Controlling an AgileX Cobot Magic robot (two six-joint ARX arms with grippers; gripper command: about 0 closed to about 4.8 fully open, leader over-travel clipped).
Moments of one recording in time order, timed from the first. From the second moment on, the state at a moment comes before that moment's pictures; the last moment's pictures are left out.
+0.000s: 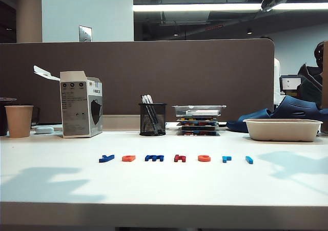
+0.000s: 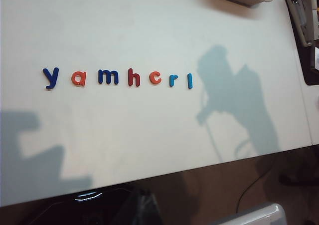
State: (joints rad) left arm -0.83 1.18 1.46 -1.05 -0.11 -0.73; right arm 0.16 1.25 1.27 -0.72 -0.49 -0.10
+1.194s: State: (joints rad) left arm -0.84 1.18 1.46 -1.05 -0.11 -0.73; right arm 0.38 1.44 1.27 -0.73 -0.23 0.42
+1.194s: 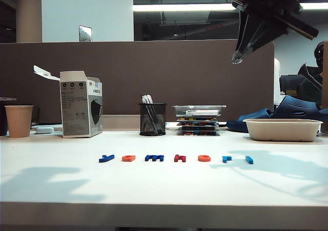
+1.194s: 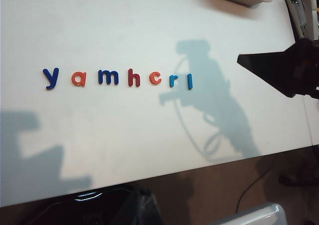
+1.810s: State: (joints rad) left arm -0.84 1.18 1.46 -1.05 -0.11 -0.73; right arm 0.47 1.62 1.27 -0.75 -0.20 0.52
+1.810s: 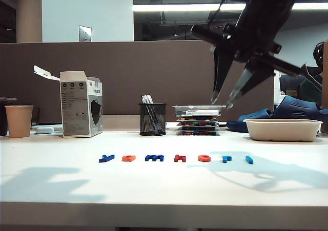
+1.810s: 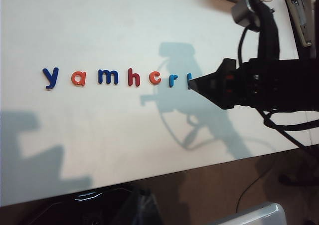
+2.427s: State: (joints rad) left arm -0.84 1.18 1.46 -1.05 -0.11 -0.73; right arm 0.53 1.73 1.27 -0.61 -0.13 0.58
